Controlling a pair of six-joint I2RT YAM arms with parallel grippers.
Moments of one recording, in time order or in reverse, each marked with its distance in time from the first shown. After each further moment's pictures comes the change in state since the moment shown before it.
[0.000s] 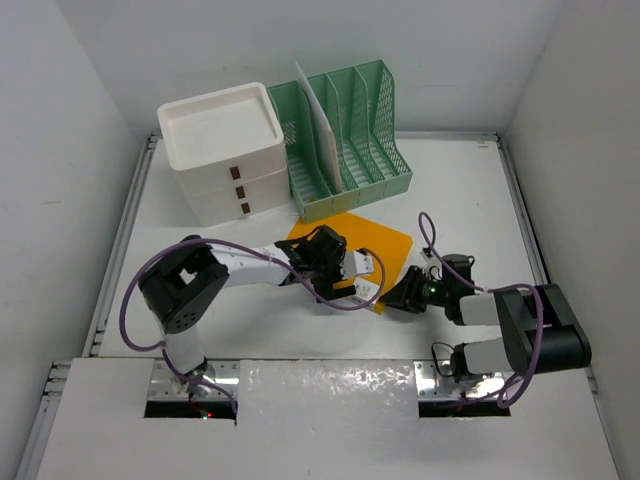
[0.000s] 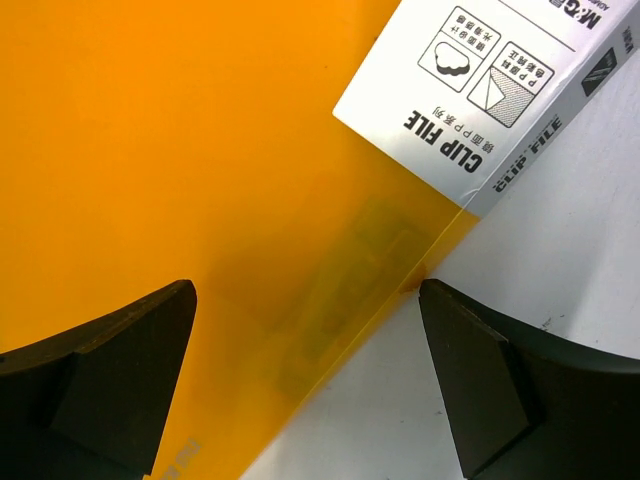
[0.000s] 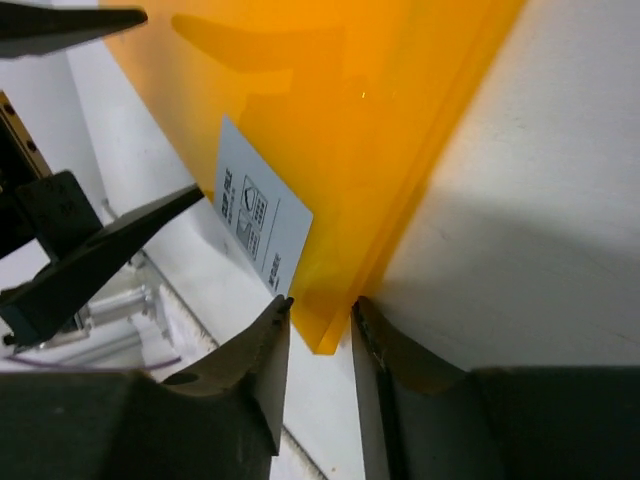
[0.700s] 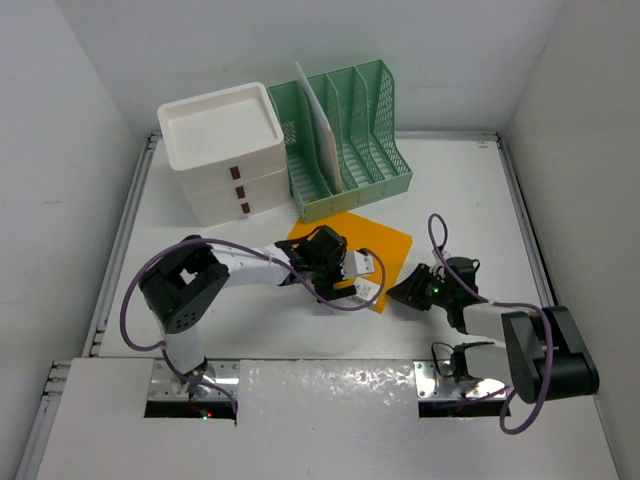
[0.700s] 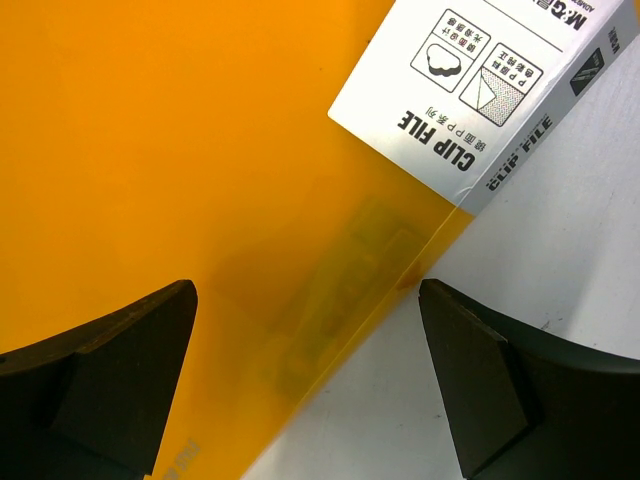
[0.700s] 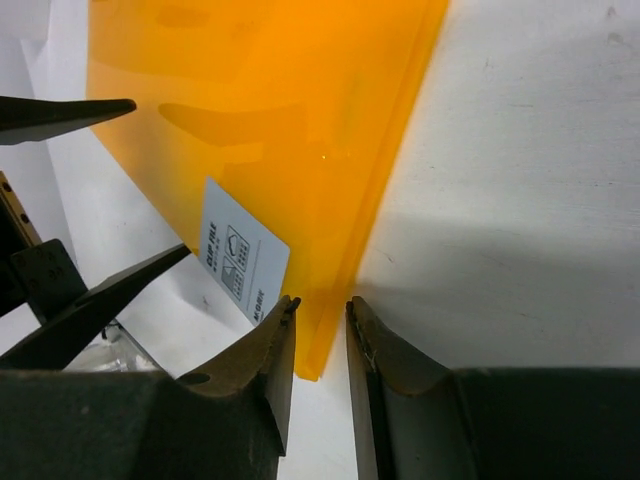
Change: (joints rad) left arm 0.000 0.003 0.000 0.009 0.003 0.003; right arm 0.007 -0.132 -0.055 0.029 0.197 0.067
